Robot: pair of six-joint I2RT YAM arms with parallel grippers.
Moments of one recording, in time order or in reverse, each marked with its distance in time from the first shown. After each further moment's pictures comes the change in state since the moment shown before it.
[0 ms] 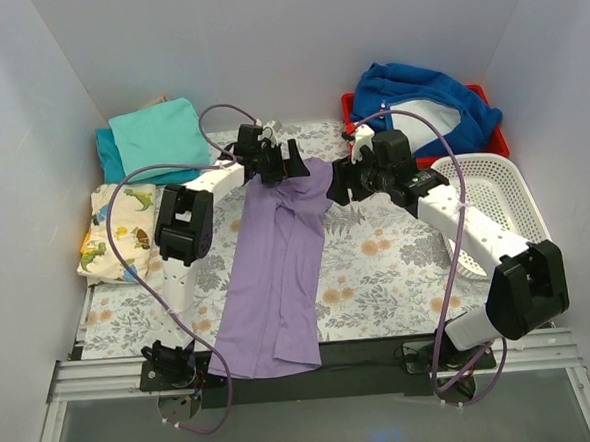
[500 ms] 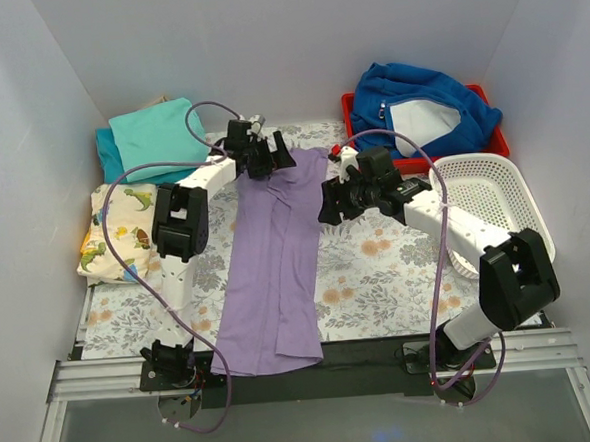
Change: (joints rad) left arm 0.045 0.072 0.087 -0.053 -0.098 -0.034; right arm 0.057 0.044 -0.079 -0.003 -0.066 0.040
